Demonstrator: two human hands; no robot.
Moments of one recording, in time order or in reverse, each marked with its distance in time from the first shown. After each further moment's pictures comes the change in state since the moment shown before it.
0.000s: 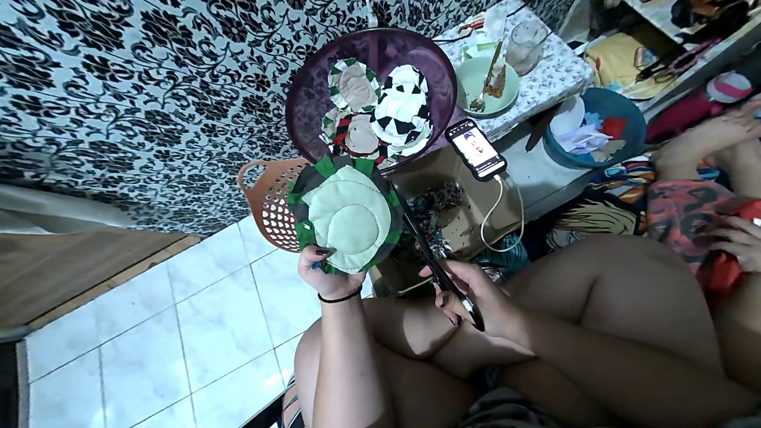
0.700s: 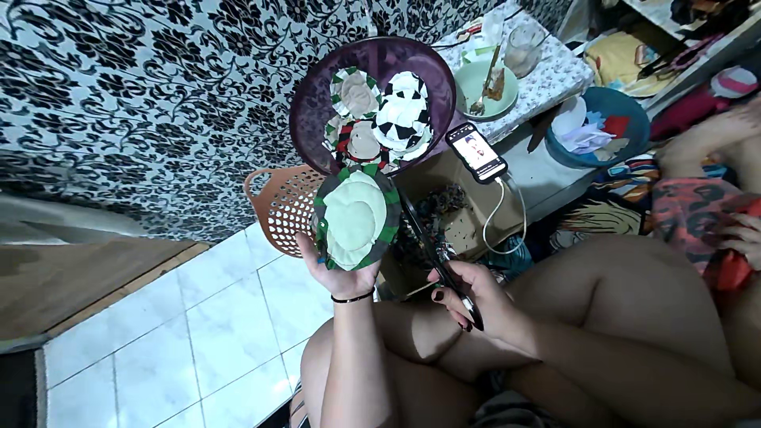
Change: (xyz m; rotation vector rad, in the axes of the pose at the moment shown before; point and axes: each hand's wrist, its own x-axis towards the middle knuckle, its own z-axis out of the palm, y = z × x) left_hand 0.011 -0.010 0.019 -0.156 0.099 -0.096; right_hand 0.000 -0.006 0.007 0.065 0.136 0.026
